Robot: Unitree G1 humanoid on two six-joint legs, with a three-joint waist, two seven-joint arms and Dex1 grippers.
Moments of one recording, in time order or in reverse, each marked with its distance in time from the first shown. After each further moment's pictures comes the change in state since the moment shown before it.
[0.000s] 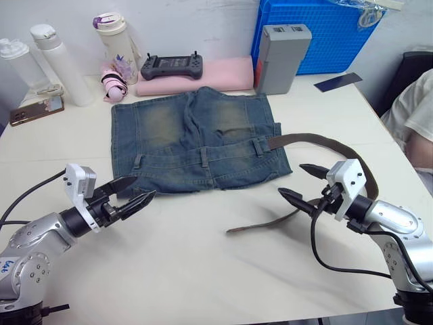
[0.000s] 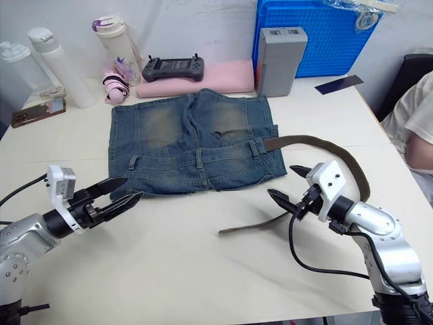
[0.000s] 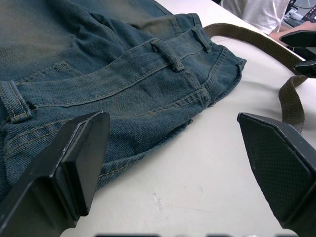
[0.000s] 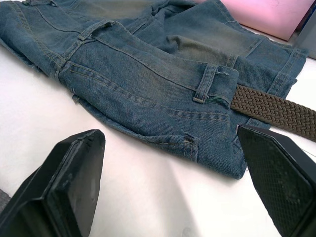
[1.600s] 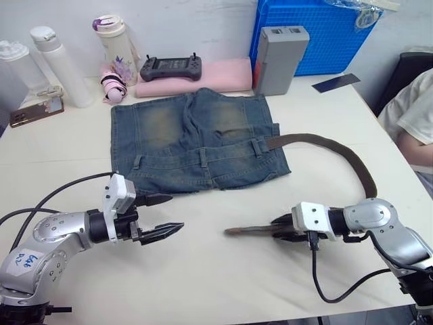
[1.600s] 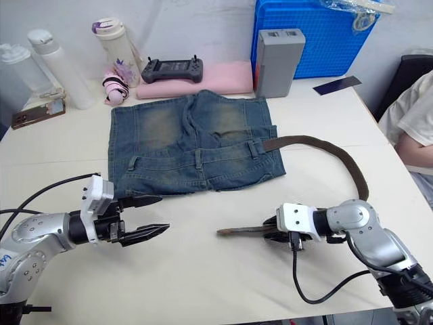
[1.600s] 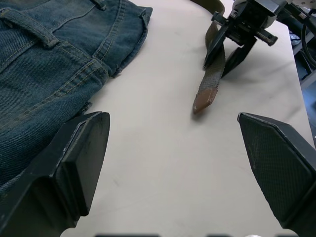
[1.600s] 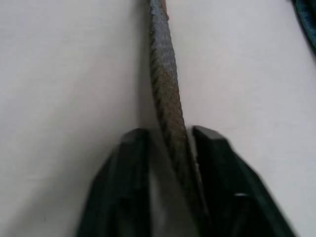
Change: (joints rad) left arm -0.013 0.113 -0.224 -0.090 0.075 -0.063 -0.205; right arm -0.128 -0.234 0.375 0.220 -0.281 -0.312 0.460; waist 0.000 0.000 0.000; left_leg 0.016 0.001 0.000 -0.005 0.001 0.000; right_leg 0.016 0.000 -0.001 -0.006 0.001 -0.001
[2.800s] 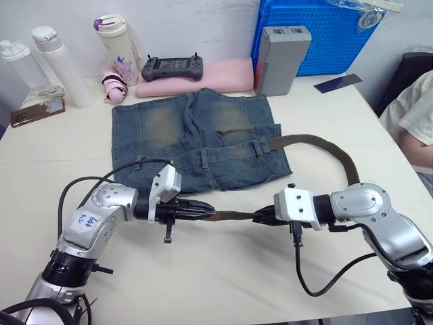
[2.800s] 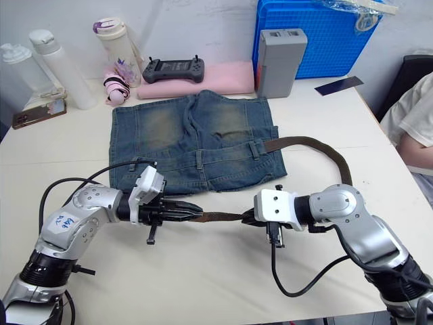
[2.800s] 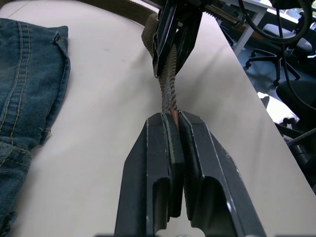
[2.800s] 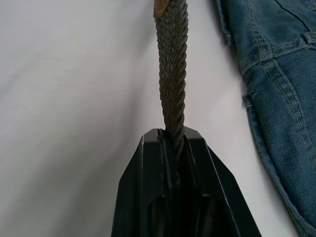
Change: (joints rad) left arm -0.372 -0.101 -0.350 0.239 0.156 -0.099 -0.210; right arm -0.128 0.047 0.011 -0.317 0.064 0.307 -0.044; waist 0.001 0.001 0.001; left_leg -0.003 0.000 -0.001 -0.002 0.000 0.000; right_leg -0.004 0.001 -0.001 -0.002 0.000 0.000
